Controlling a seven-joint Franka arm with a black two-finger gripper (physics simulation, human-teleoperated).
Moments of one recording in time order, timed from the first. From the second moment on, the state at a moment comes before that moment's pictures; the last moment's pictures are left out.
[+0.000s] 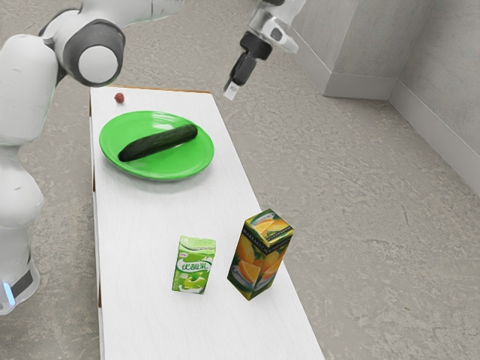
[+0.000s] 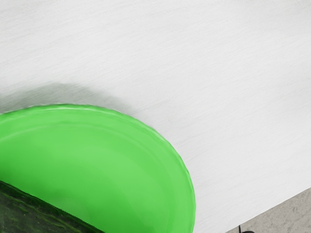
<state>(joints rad) 0.55 0.35 -0.35 -1.05 -0.03 0.93 0.53</state>
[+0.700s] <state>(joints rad) 0.51 0.19 -0.37 -1.01 -0.03 1.30 1.23</state>
